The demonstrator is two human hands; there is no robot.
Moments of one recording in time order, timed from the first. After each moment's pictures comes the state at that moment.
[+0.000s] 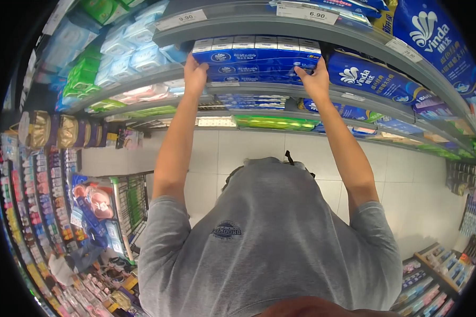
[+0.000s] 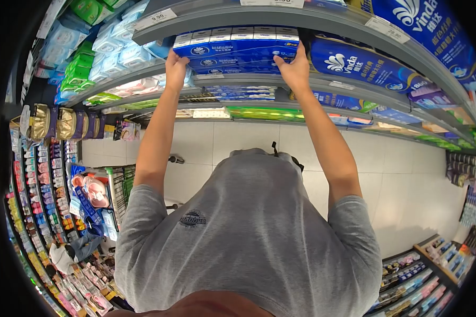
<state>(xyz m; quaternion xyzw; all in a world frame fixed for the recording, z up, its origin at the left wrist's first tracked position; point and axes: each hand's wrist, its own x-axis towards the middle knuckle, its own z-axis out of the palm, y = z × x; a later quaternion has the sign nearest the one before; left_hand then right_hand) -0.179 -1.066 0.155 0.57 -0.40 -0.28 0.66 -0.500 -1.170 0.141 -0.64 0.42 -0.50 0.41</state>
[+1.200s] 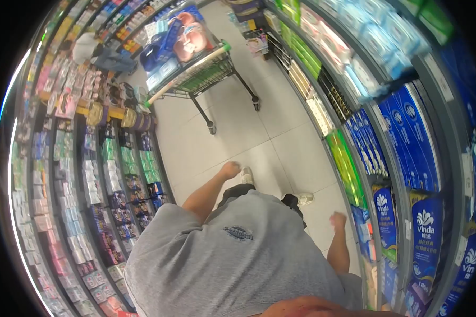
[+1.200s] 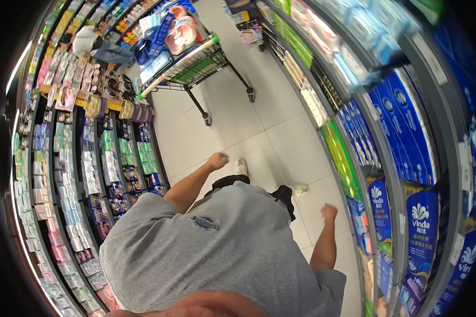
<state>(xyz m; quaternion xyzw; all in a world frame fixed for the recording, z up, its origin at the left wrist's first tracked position) -0.358 -0.495 -0.086 0.92 -0.03 -0.33 0.21 -0.683 -1.026 -0.238 -0.61 0.53 0.18 0.55</state>
